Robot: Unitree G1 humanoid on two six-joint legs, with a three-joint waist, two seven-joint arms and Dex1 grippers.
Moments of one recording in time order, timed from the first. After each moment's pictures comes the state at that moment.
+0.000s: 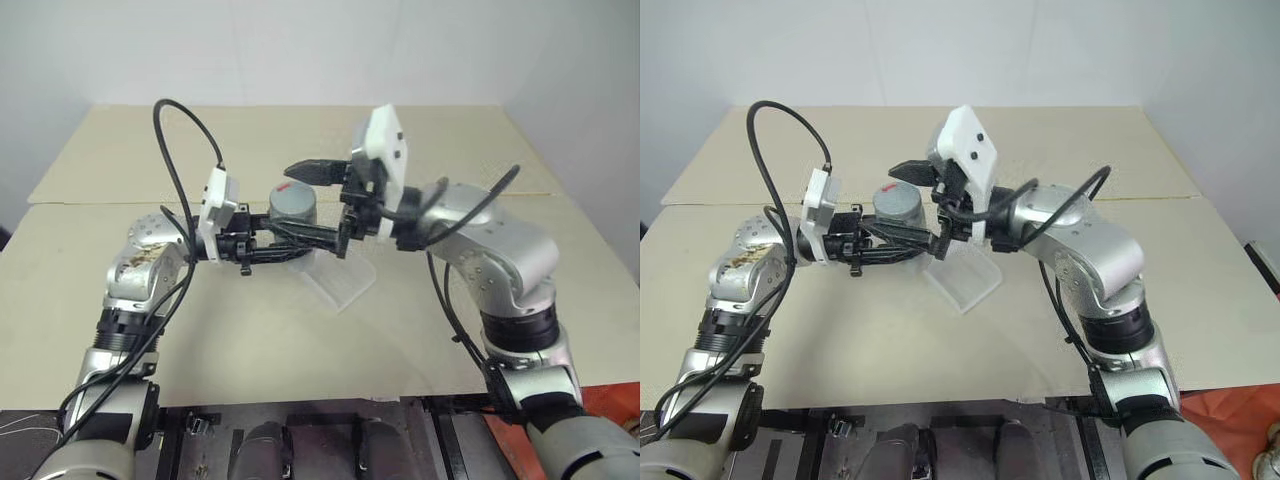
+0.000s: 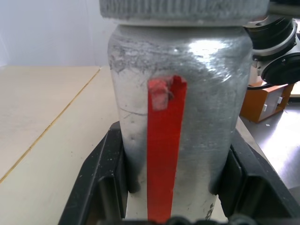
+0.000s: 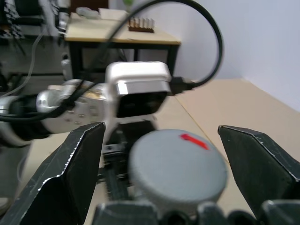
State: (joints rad) left arm -0.69 0.55 0.00 0.17 -0.51 0.31 -1.36; right arm -0.90 -0.37 0.18 -0.30 0.56 0.76 0.69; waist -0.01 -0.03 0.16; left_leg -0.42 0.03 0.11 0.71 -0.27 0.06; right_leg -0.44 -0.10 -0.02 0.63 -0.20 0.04
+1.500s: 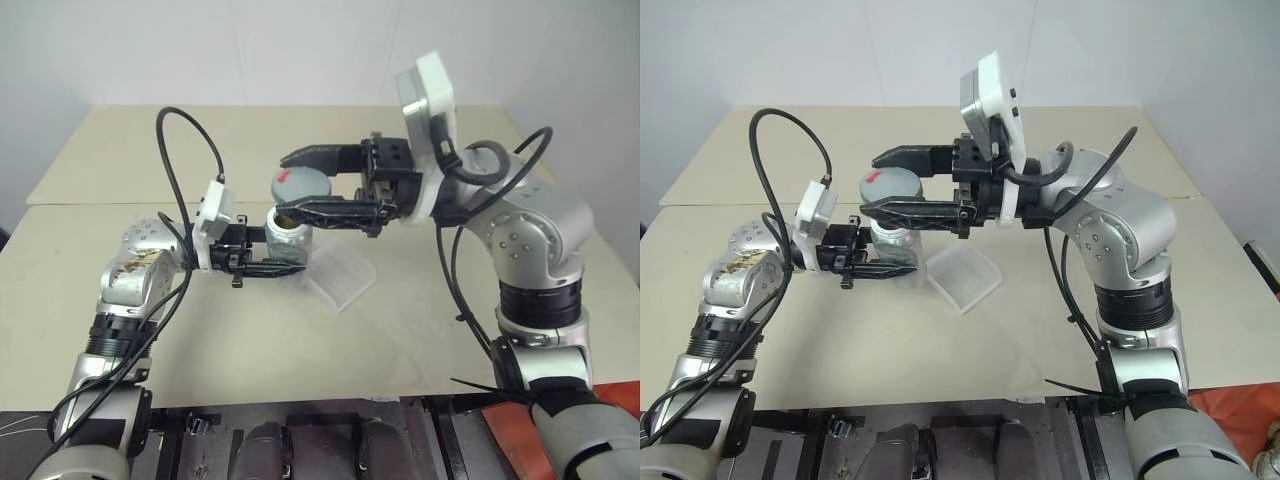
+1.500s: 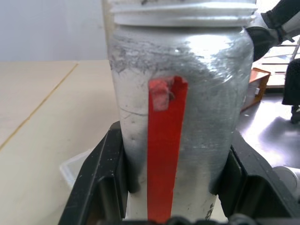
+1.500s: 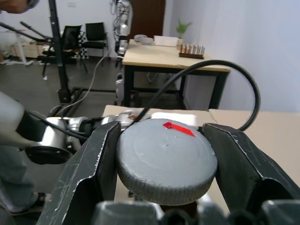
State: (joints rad) left arm -0.66 0.57 -0.01 0.15 -0.51 0.30 -1.45; right arm -0.99 -0.43 0.06 -0.22 0.70 0.74 0.97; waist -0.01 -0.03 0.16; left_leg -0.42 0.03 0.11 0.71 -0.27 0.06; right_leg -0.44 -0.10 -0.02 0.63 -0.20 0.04
